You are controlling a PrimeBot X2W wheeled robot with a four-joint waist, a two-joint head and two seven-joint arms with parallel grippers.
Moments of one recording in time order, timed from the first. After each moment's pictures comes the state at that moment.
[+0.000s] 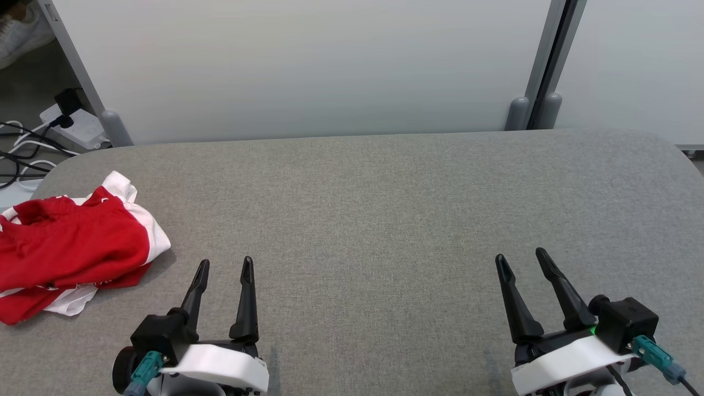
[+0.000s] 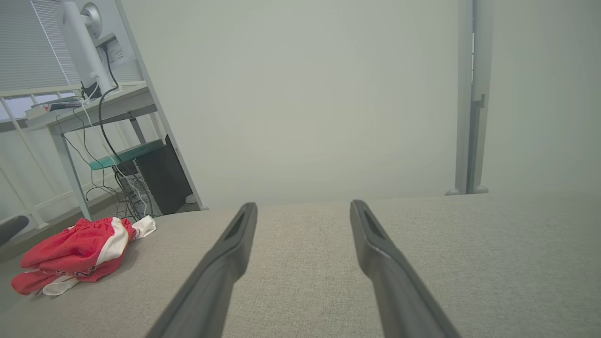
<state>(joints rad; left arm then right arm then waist) -0.03 0.04 -0.18 0.15 -0.34 0.09 -0.22 -0.06 -0.06 0.21 0.14 0.33 0.13 -0.21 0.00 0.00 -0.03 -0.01</state>
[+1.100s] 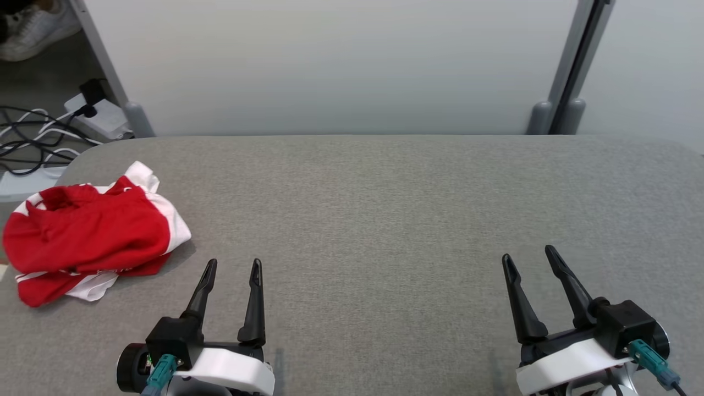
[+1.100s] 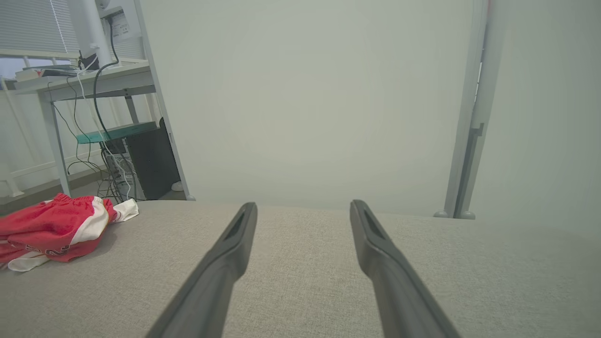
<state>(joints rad) -0.03 0.04 -0.21 0.16 -0.26 0.11 -0.25 -0.06 -0.05 0.16 0.16 0.18 0.13 -0.25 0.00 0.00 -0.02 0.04</state>
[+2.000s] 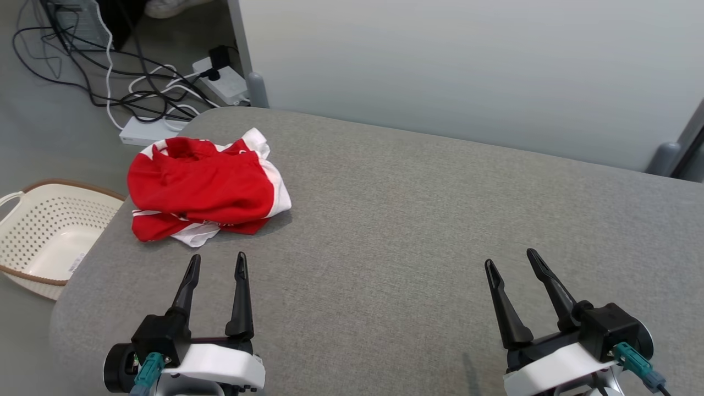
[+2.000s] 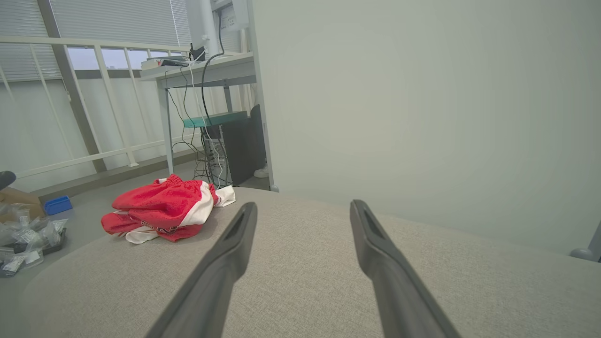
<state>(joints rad) -0.03 0.04 -0.18 0.14 -0.26 0.13 -0.25 -0.06 -0.05 0.21 0.15 0.18 0.13 -0.25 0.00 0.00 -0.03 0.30</state>
